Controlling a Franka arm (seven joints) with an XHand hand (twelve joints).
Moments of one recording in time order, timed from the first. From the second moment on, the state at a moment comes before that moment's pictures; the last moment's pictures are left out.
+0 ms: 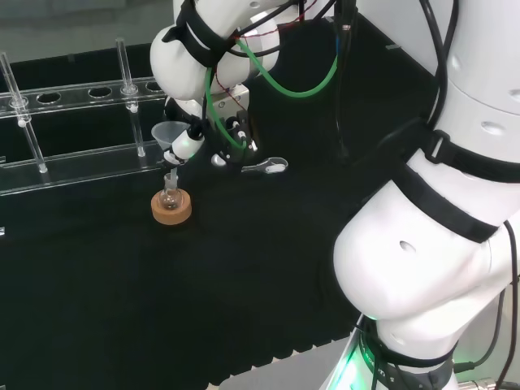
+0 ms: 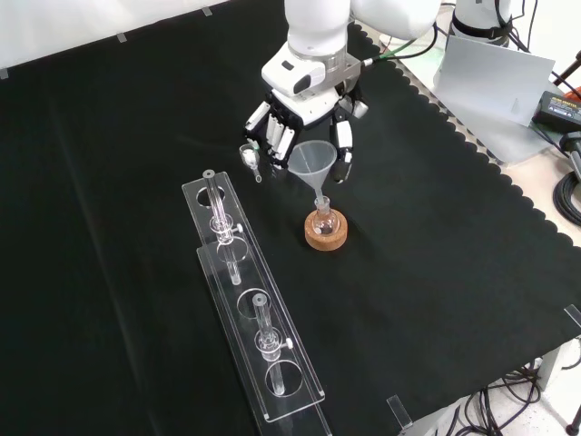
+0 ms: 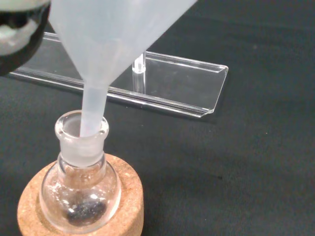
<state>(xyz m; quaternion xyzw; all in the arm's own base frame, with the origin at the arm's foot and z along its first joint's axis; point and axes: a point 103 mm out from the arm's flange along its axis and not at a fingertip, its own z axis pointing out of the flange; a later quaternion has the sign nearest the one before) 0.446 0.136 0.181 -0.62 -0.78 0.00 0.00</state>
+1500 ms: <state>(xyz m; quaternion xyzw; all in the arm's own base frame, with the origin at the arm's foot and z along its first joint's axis) 0.435 0.164 0.152 -0.64 -0.77 -0.01 0.03</state>
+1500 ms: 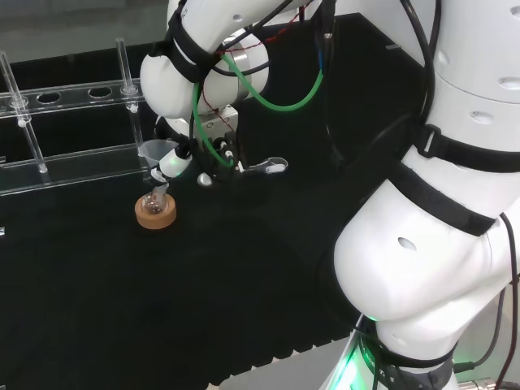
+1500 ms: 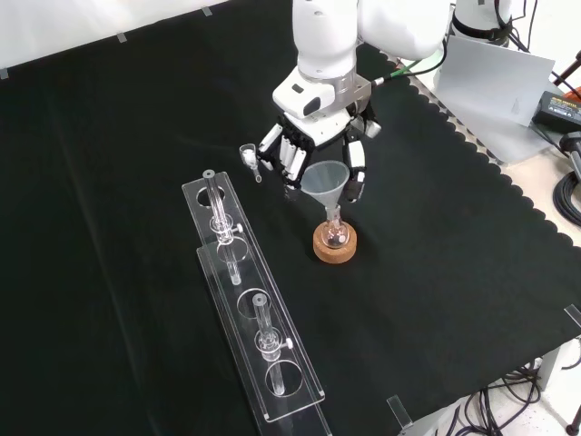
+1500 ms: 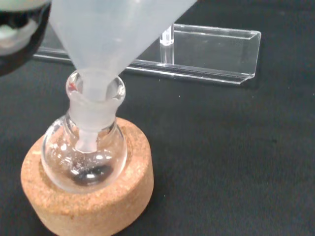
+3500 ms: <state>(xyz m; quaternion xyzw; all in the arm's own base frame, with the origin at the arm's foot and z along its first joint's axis) 0.432 0.207 0.146 -0.64 -0.77 -0.01 0.03</state>
